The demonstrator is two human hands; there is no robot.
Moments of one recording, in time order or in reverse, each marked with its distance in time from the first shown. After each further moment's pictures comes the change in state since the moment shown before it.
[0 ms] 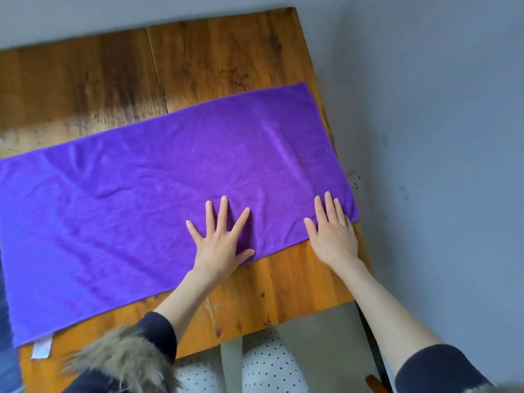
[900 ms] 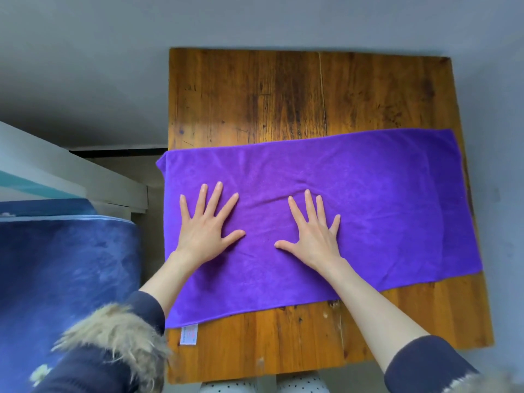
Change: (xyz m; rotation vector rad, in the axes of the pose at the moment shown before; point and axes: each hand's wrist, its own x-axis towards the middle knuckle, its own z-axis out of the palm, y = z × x) left_hand -0.034 -0.319 -0.026 -0.047 0.078 -0.108; right_hand 0.005 -0.321 0.033 -0.157 -0.107 -0.276
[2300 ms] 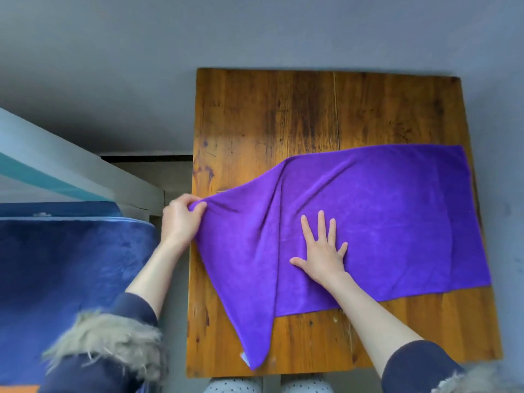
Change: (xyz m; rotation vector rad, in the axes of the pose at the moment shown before) left_hand -0.009 -0.044 -0.072 -0.754 0.224 -0.586; right_hand -0.015 -0.016 0.003 0.004 -0.168 0.107
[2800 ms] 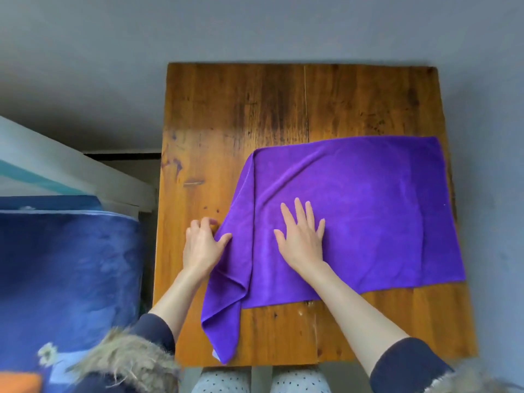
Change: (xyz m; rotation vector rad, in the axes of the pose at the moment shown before) left_hand -0.083 0.023 0.094 0.203 -0.144 -0.021; right_hand -0.001 0.036 -0.016 0.157 0.226 -0.130
